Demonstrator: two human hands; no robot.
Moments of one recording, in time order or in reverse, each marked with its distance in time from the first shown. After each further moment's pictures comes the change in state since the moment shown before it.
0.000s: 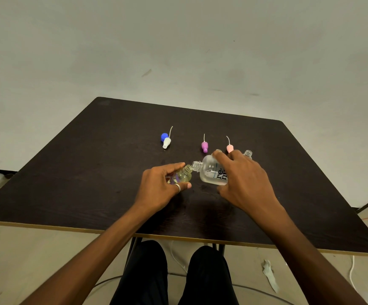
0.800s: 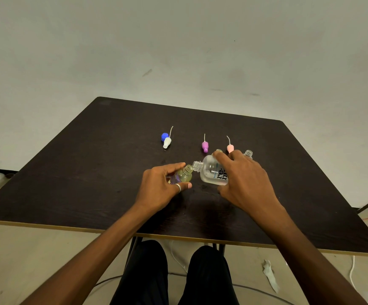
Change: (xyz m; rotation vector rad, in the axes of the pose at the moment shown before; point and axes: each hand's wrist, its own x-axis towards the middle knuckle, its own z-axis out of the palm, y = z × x) left_hand 0.001 -0.002 0.001 0.020 0.002 0.011; right_hand 0.000 0.001 0.003 -0.008 0.005 -0.008
